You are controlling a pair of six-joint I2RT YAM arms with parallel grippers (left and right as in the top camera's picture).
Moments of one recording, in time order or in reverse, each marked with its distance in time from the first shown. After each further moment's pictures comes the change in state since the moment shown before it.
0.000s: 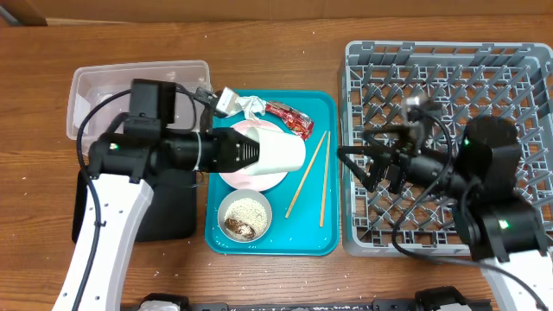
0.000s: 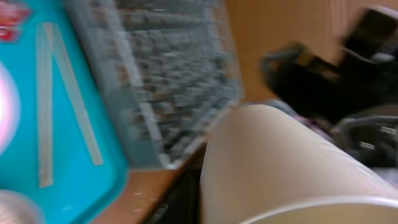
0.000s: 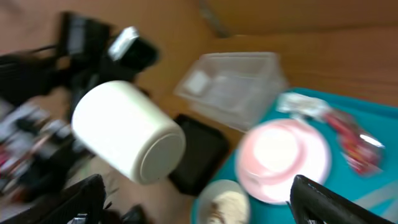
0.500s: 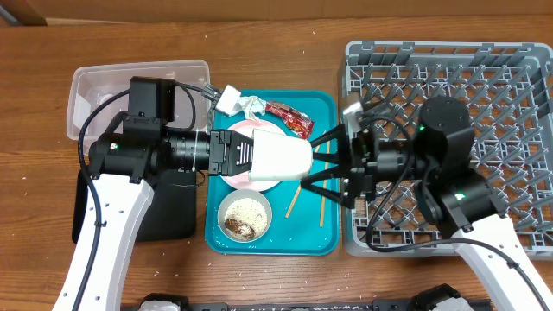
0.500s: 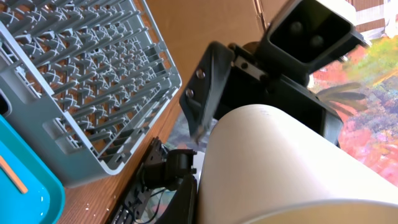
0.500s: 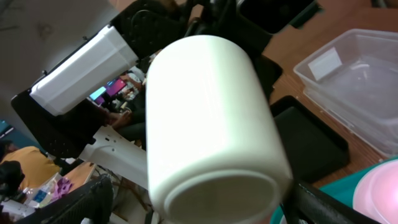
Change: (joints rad) left arm -0.010 0.000 0.000 0.039 0.233 0.044; right arm 0.208 0.147 0.001 0.321 -0.310 0.083
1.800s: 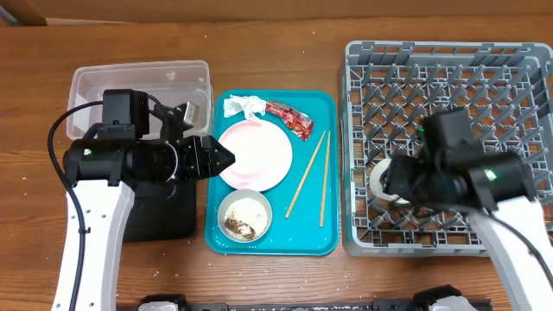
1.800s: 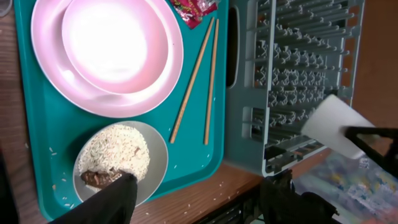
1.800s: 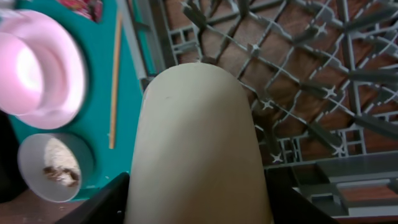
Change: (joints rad) left arm 0.138 -0.026 -0.002 -0.249 -0.706 -0.027; right arm -0.110 0.091 0.259 -1.232 1.160 0.155
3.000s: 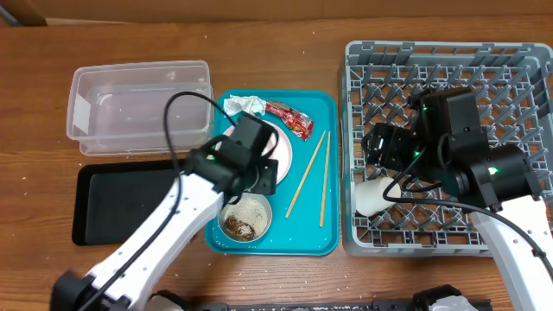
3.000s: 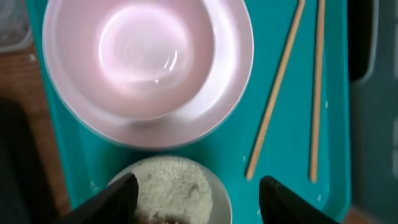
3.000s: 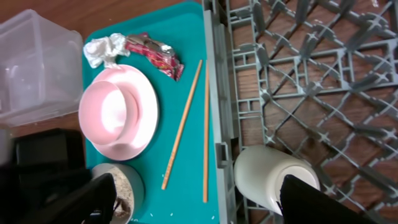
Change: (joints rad) left arm -0.554 0.155 -0.172 0.343 -0.692 -0.213; right arm 0.008 0.005 0.058 0.240 -0.089 -0.052
